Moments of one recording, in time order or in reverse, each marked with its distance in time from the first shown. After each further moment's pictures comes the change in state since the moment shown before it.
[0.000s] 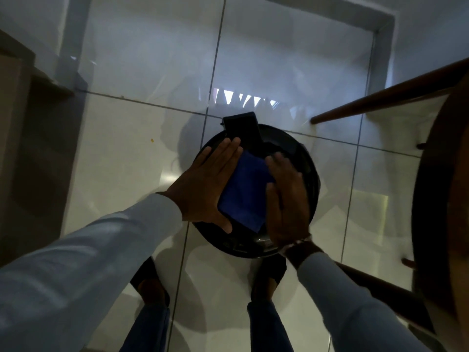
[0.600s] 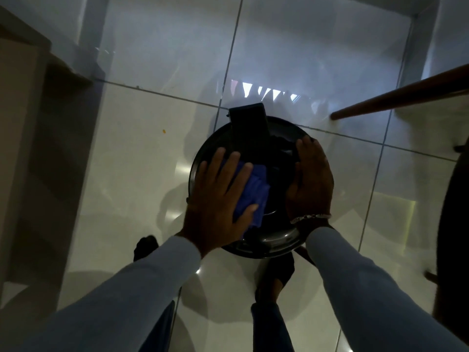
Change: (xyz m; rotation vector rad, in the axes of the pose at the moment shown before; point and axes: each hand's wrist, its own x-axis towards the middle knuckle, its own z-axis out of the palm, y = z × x) left_hand -0.008 0.050 0.056 0.053 0.441 -0.277; right_hand 0.036 0.046 -0.002 -0.045 0.152 -0.050
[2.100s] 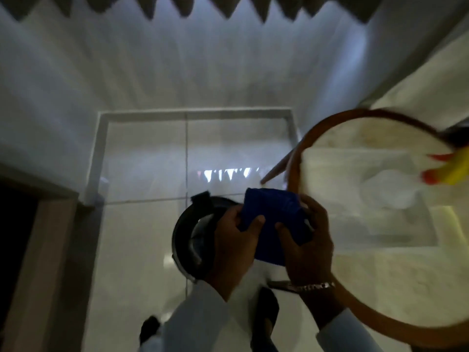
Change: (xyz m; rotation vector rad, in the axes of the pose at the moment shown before) left_hand 0.030 0.214 -0.220 -1.107 0.002 -0.500; right_hand -0.048 -0.150 -0.265 0.355 0.411 0.328
